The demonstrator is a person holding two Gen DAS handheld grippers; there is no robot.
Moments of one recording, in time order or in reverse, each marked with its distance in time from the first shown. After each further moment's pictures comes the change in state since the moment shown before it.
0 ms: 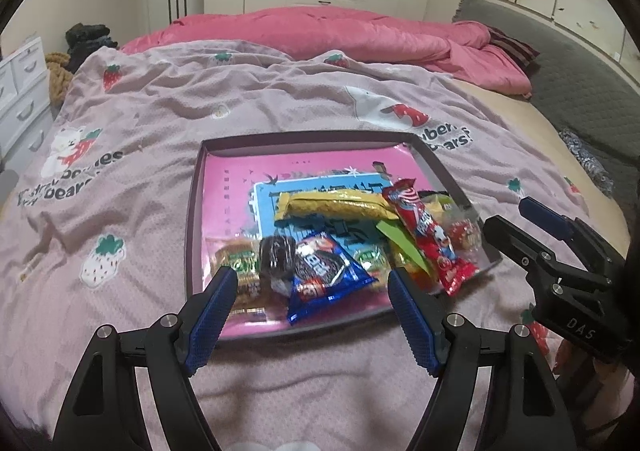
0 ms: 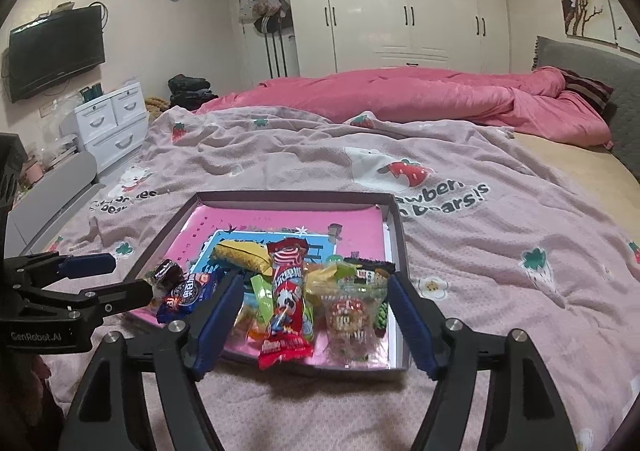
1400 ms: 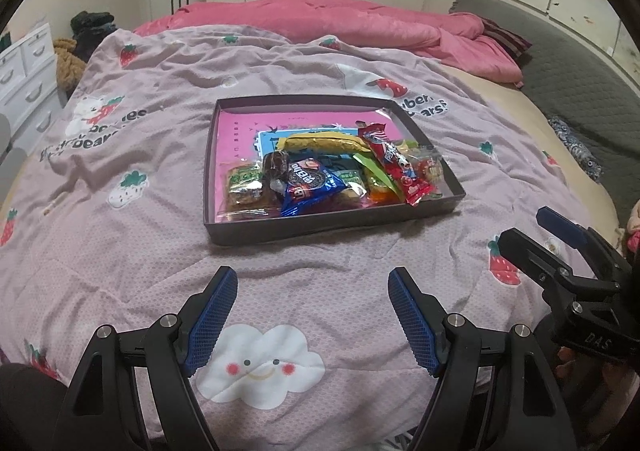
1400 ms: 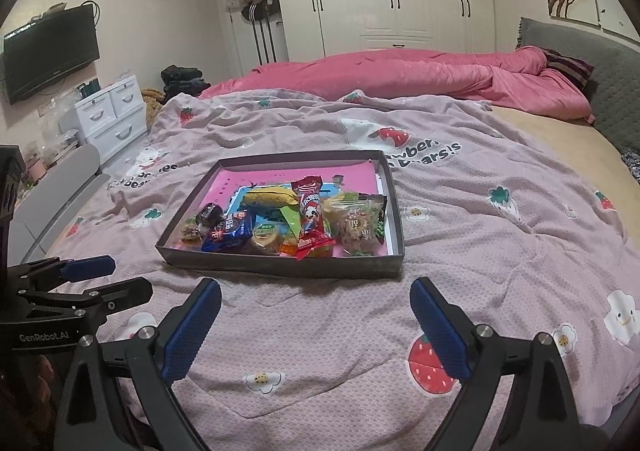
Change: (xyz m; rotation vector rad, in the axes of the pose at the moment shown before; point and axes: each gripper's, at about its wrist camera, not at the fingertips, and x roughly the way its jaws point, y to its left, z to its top) left arm -0.065 -0.005 -0.063 -0.012 0.046 -0.012; right arm -0.078 0.022 -0.044 0.039 0.065 -0.028
